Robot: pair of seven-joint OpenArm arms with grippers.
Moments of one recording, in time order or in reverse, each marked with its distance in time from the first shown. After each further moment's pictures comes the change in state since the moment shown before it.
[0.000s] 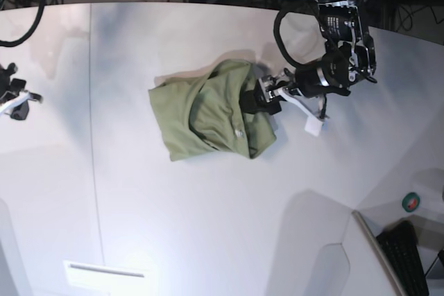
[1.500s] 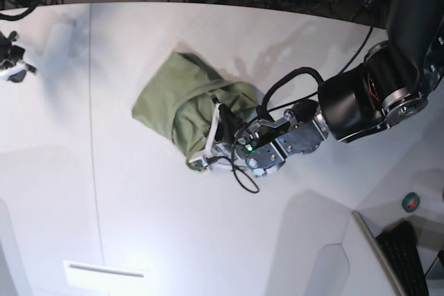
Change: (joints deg) left arm -44.7 -15.9 106.2 -18.7 -1.4 18.1 -22.7; right arm -5.7 -4.3 6.9 -5.5 0.2 0.2 0.3
